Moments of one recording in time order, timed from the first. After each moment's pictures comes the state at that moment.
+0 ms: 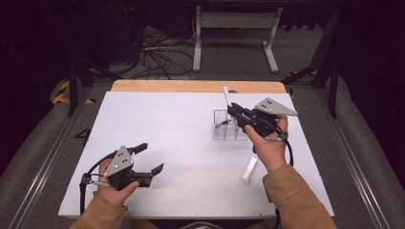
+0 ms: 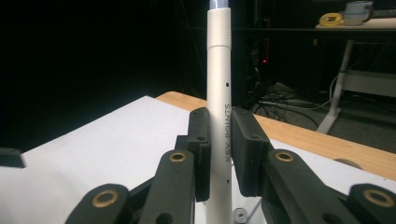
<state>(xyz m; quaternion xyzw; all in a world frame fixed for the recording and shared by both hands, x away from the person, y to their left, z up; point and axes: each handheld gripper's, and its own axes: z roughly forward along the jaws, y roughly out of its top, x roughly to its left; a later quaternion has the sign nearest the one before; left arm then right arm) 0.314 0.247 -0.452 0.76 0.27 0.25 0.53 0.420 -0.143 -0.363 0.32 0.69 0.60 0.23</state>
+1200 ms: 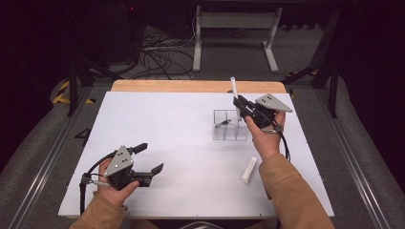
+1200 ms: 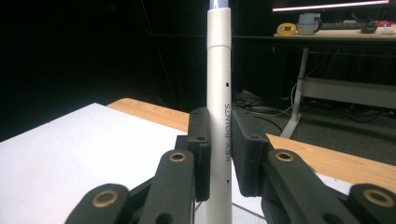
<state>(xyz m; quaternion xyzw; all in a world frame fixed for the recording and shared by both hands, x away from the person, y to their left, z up) 0.314 0.247 -0.453 0.76 0.28 0.25 0.53 0.468 -0.153 -0.393 0.35 0.66 0.59 0.30</state>
